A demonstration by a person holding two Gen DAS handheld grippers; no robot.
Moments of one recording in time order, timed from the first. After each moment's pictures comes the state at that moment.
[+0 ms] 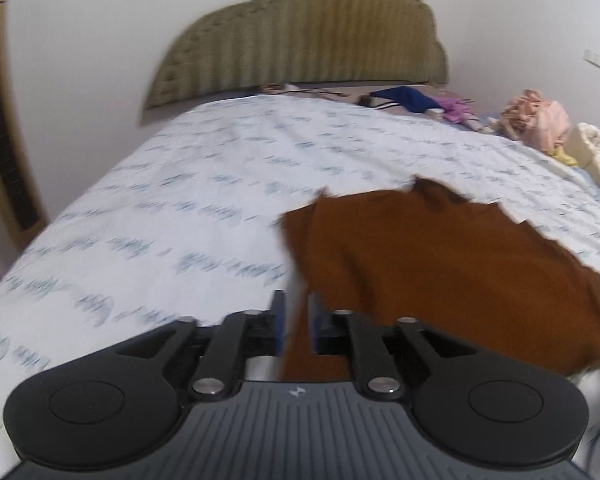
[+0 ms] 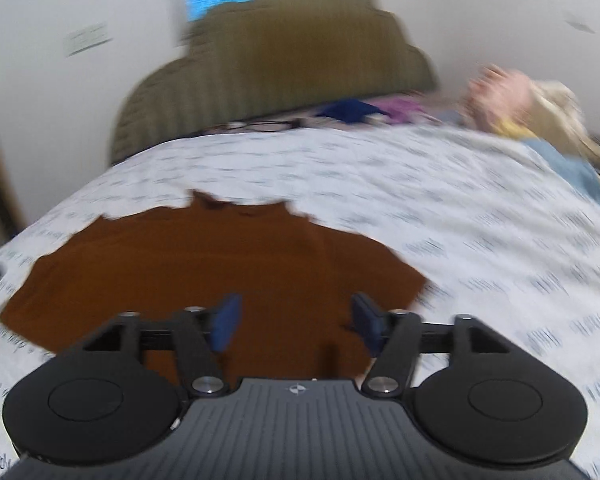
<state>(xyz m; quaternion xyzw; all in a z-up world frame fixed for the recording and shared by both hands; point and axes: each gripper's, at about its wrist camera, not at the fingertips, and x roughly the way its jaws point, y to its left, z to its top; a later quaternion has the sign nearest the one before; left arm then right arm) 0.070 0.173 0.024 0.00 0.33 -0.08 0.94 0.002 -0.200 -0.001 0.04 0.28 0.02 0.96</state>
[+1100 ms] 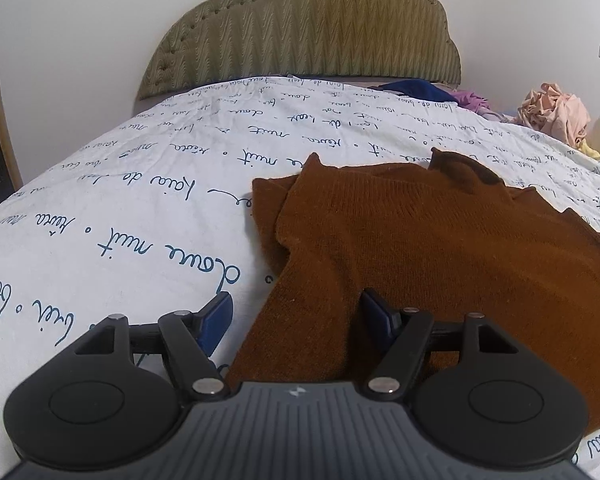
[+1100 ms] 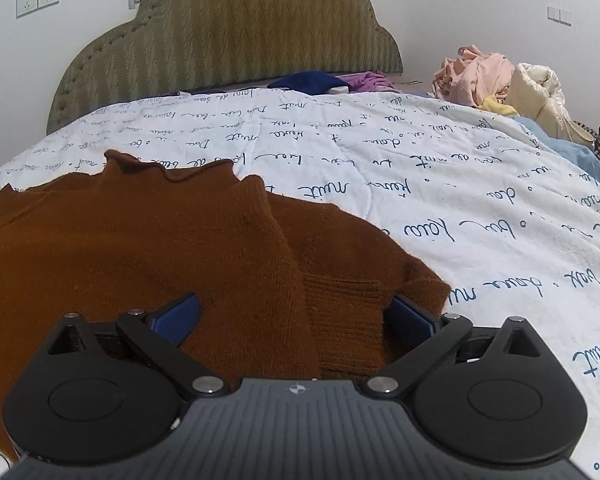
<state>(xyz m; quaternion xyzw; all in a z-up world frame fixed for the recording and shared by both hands) 0.114 0.147 -0.053 0.00 0.31 -0.05 0.95 0.085 -0.220 -0.069 0.03 0.31 -0.07 0.95</state>
